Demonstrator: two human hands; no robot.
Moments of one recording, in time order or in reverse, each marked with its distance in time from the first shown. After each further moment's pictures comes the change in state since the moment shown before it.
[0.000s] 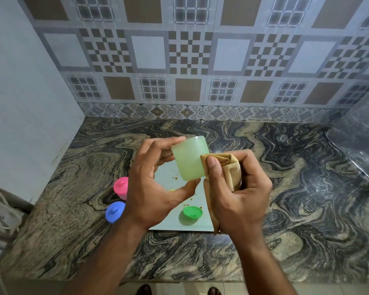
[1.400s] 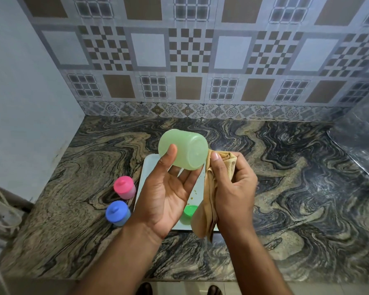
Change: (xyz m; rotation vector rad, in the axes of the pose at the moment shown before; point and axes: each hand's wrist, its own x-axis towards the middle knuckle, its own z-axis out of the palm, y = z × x) left_hand 0.002 0.025 0.021 -1.323 0.094 -0.803; right_hand 0.003 0.024 0.015 0.238 0.036 0.330
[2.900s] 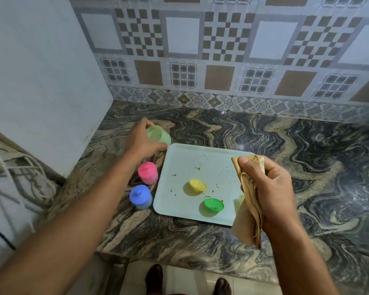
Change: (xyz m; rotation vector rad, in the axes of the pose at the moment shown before) left_hand 0.111 0.107 -0.147 1.788 0.590 0.211; right_hand 0.014 0.004 -0.026 -0.126 -0.178 0.322
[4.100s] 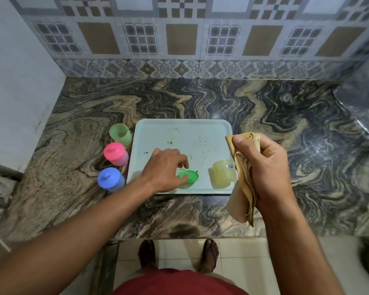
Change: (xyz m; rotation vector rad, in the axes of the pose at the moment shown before) left_hand -0.113 0.016 0.116 0.318 -0.430 0.660; right_hand -0.014 0.009 -0.051 -0.012 0.141 -0.043
